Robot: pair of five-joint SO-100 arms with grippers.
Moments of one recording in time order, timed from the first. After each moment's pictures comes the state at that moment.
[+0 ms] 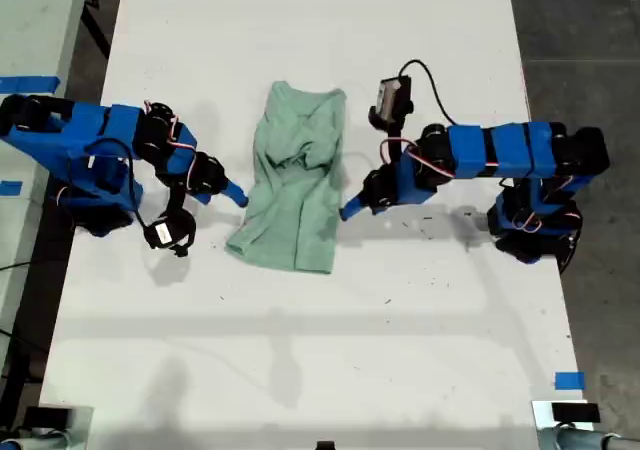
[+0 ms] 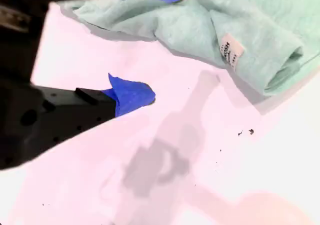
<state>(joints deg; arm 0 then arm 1) 10.0 115.7 113.4 77.3 -2.1 1.9 98.4 90.5 79.3 -18.5</state>
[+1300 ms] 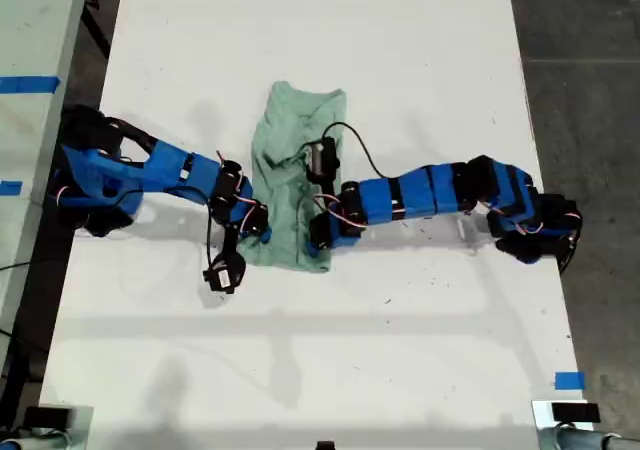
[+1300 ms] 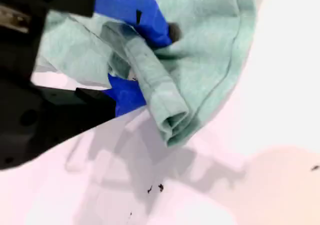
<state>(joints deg) 16.1 72.4 95.0 59.1 -2.6 -2.7 42.6 46.4 75.3 -17.5</state>
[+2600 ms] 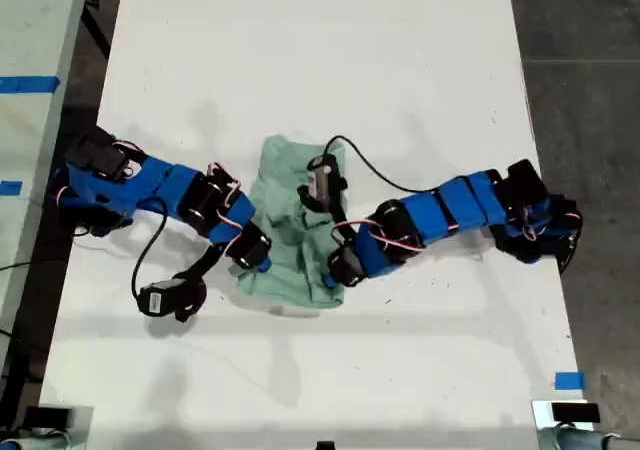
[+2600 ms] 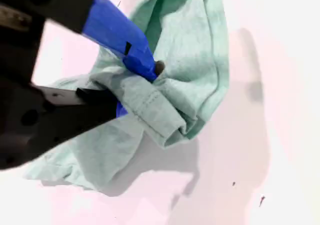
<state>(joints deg) 27.1 66.5 45.9 88.2 13.5 -14.2 65.3 48.8 79.4 -27.5</state>
